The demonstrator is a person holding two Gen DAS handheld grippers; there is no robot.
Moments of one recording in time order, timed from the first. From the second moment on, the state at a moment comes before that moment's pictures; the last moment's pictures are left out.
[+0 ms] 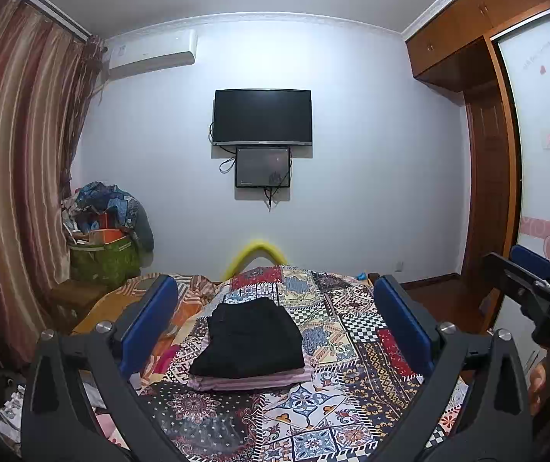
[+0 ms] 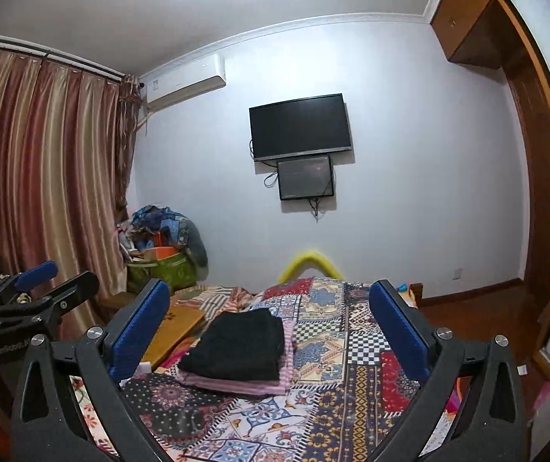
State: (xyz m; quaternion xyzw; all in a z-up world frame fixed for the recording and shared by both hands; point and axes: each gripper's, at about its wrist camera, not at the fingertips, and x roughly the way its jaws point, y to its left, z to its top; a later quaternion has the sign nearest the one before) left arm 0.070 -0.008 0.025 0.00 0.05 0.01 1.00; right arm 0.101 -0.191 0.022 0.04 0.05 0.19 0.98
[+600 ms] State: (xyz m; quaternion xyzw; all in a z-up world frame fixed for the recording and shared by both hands) left arm 0.082 -0.018 0.010 0.00 0.07 0.00 1.00; right arm 0.089 -0.189 0.020 0.03 0.04 0.18 0.98
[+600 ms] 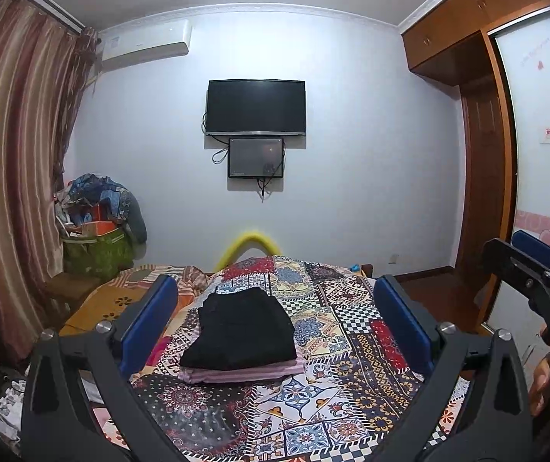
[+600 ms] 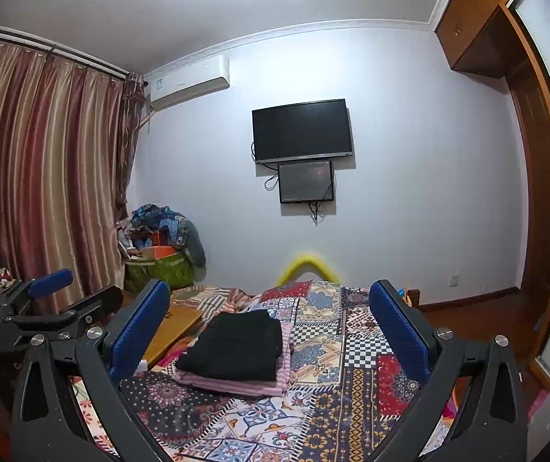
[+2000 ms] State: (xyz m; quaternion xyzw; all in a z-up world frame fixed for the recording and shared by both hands) left arm 0.088 -0.018 0.007 -0.01 0.08 -0.01 1.00; right arm 0.085 -0.192 0.024 0.02 0.03 0.17 0.98
